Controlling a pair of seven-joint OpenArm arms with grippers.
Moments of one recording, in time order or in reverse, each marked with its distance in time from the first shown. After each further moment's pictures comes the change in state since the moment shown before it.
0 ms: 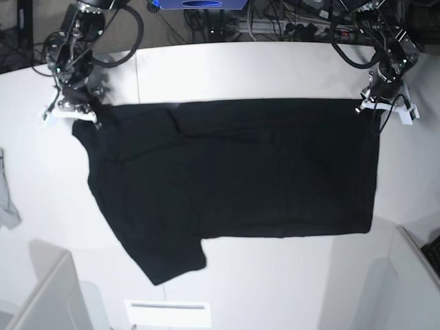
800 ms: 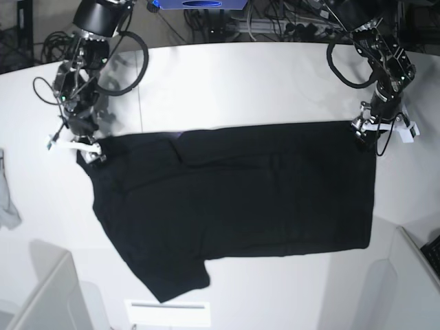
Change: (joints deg) left arm -8.5 1.0 -0.2 -7.2 -0.4 -0.2 -4.0; right arm 10.8 -0.5 -1.9 -9.4 -0.6 1.3 4.8
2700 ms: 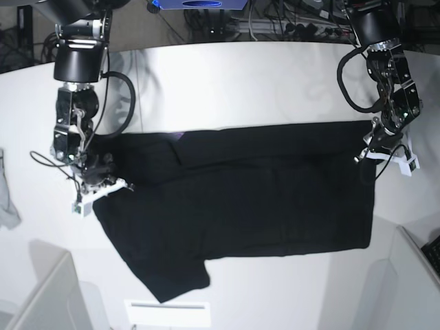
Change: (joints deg) left arm -3.7 -10.9 16.6 3.7 0.6 16.1 3.7; right arm 15.5 10.6 -18.7 -7.2 -12.2 5.8 -12.9
